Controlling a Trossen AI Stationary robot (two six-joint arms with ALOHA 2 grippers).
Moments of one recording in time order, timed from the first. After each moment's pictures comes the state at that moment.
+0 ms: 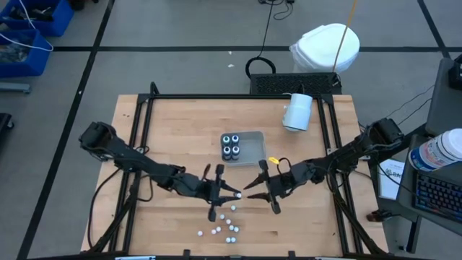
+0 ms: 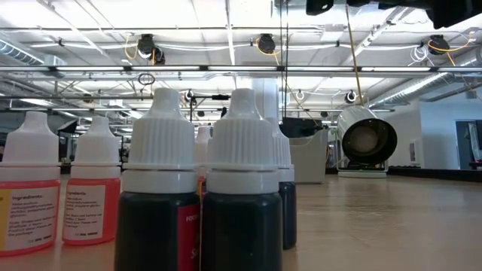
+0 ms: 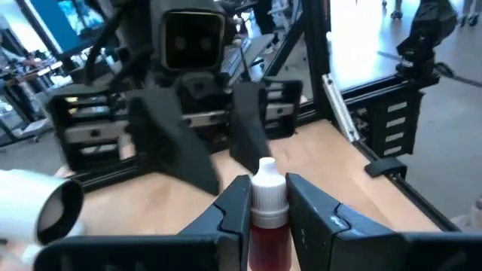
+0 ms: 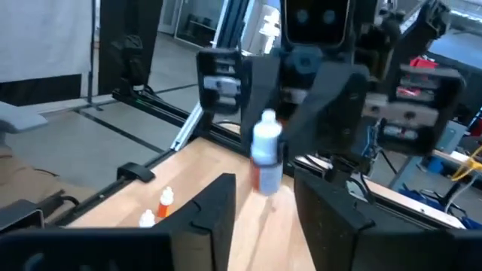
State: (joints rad) left arm -0.44 1.62 0.99 0.47 -0.29 0.19; right arm 0.39 1.46 0.64 0.82 0.10 -0.29
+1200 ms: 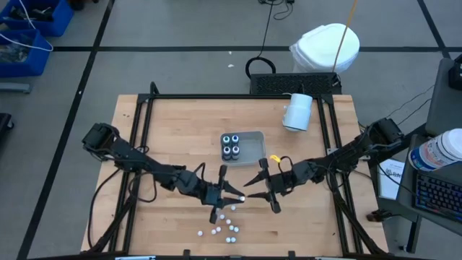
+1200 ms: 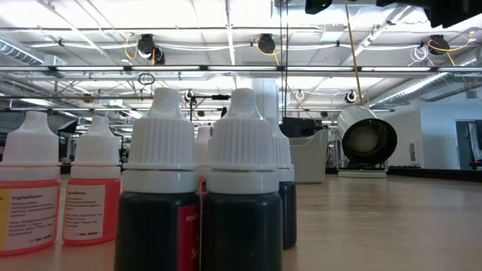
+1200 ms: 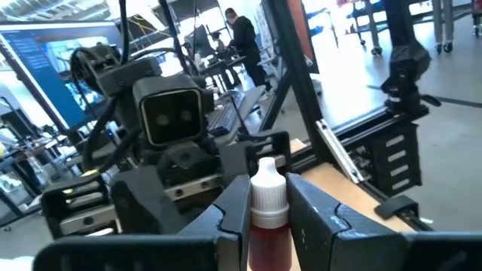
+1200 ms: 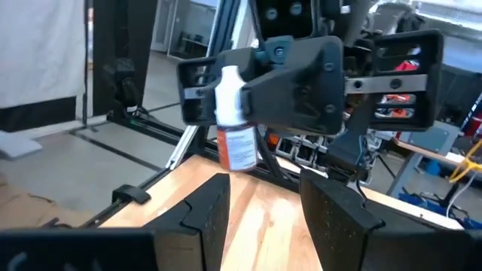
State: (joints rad) left arm -0.42 1.65 0.99 0.68 -0.20 0.37; right arm 0.39 1.46 0.64 0.88 0.10 -0.24
